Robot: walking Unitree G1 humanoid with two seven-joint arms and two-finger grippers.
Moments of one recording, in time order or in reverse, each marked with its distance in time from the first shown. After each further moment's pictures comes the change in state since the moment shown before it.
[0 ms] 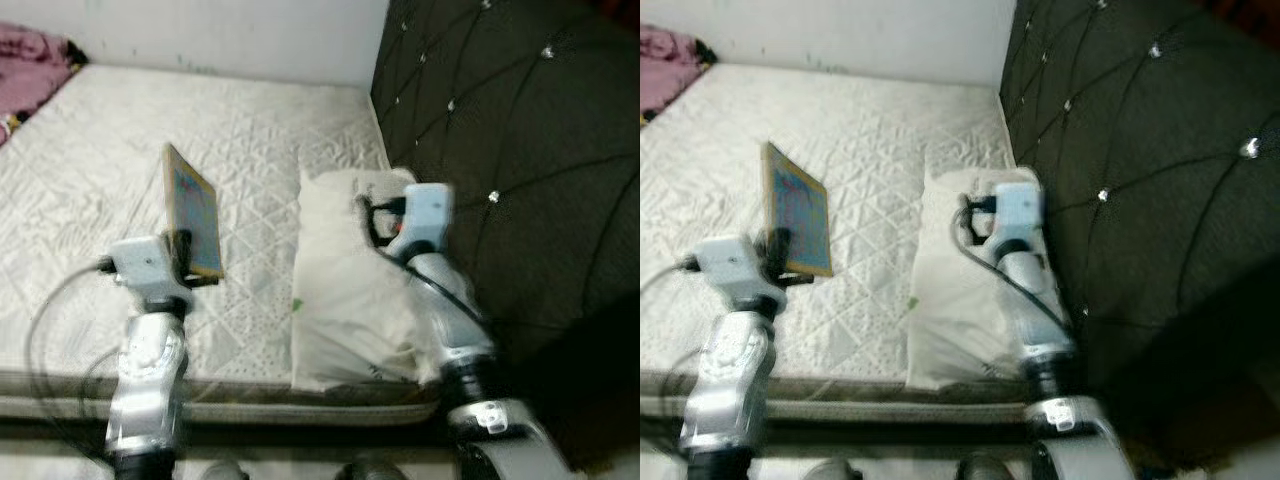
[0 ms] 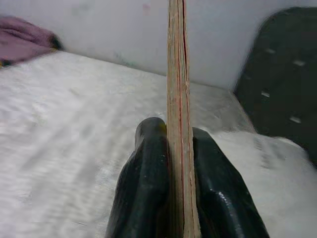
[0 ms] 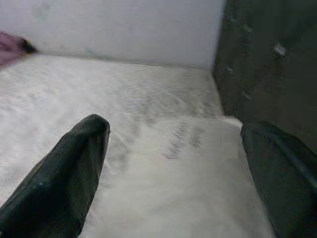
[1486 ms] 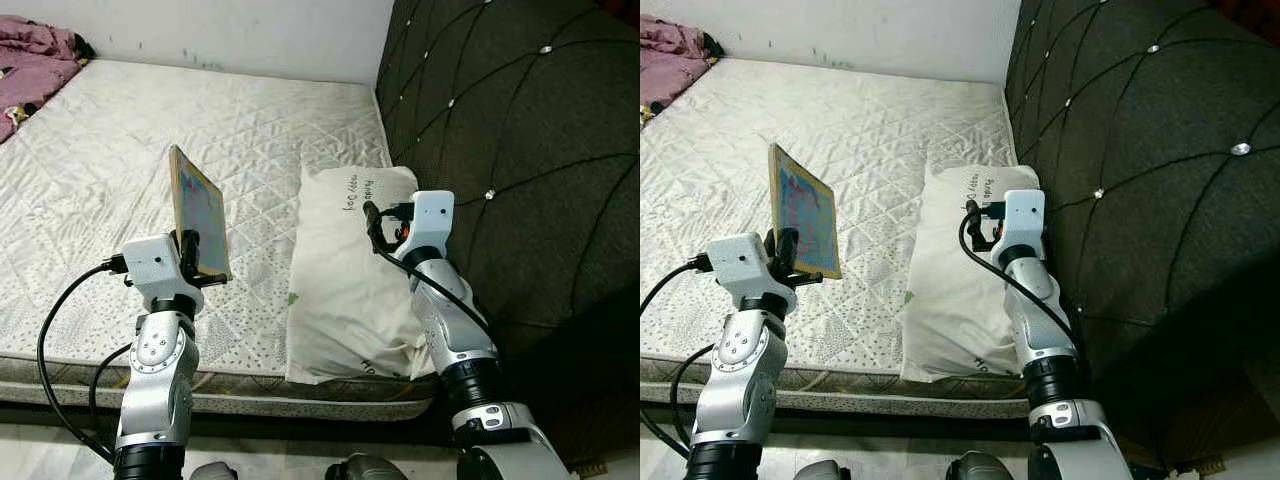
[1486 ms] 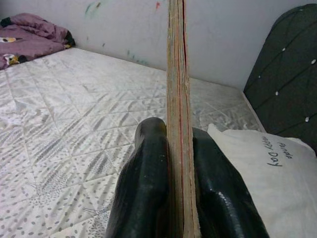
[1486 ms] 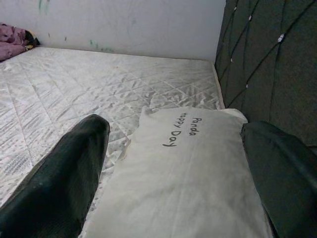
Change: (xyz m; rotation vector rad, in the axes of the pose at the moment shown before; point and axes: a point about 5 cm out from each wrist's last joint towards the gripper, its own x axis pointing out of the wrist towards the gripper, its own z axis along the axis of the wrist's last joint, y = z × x) left arm 0.002 0.007 -0.001 0.000 0.007 0.048; right arm 0.001 0.006 0.000 0.017 0.005 0.029
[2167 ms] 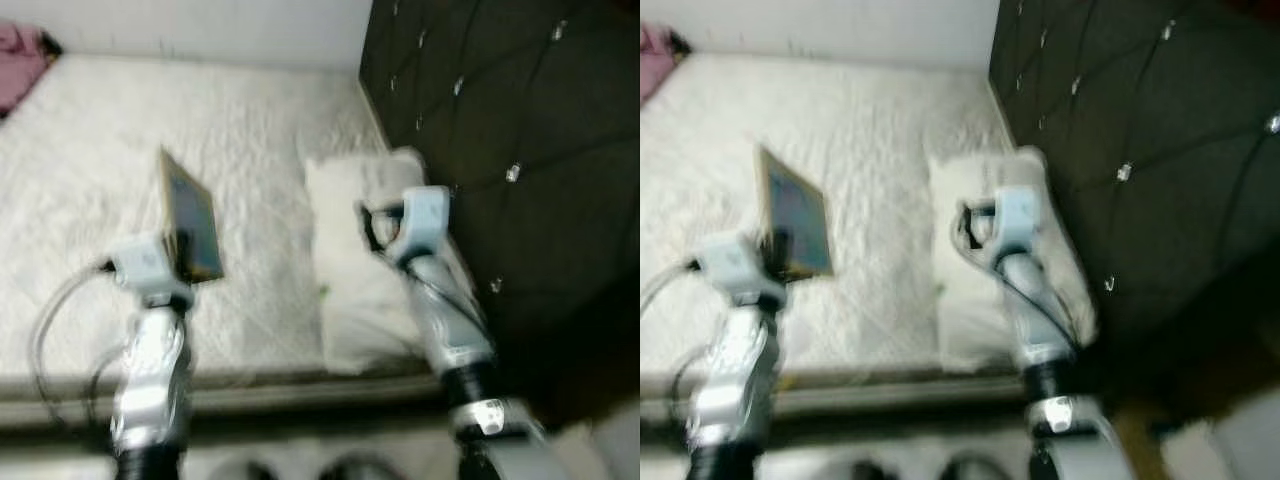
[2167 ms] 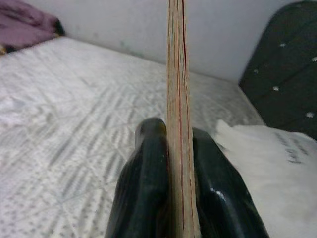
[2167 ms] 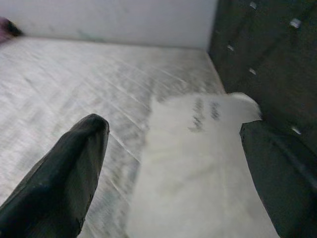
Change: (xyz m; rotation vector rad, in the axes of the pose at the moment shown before) left arm 0.002 0.000 -0.002 -0.006 0.007 0.023; right arm -0.001 -0.002 -0.006 -0.013 0.031 0.002
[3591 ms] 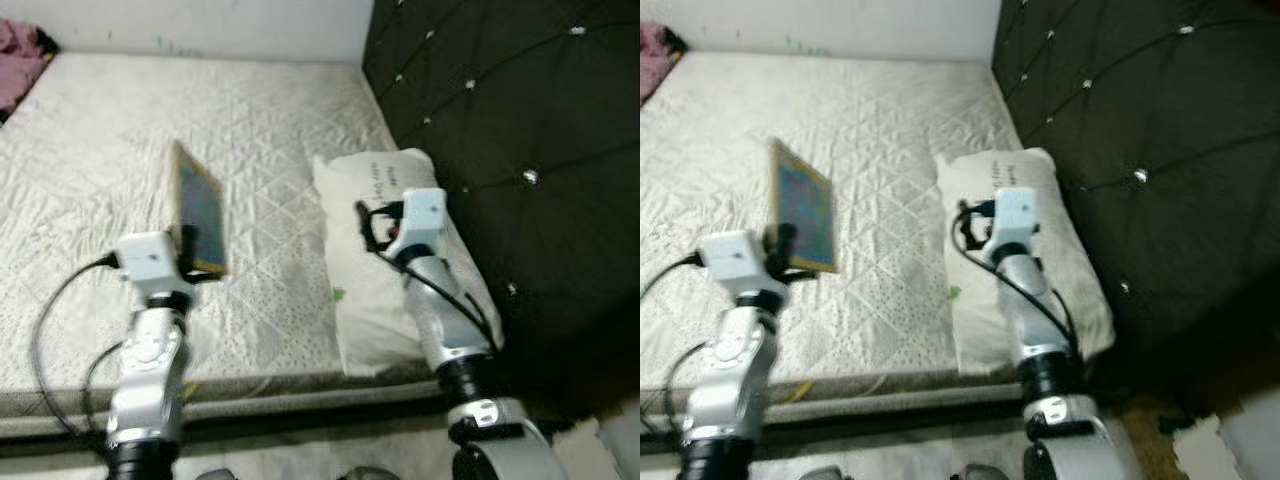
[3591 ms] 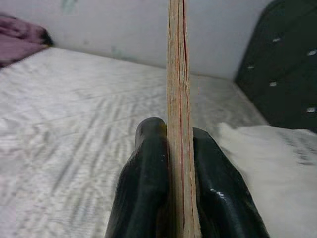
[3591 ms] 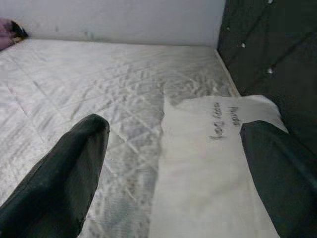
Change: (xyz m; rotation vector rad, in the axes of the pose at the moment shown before) left arm 0.000 0.014 0.004 0.030 -0.031 -0.019; right arm 0.005 0.017 0.010 0.010 -0.031 0.046
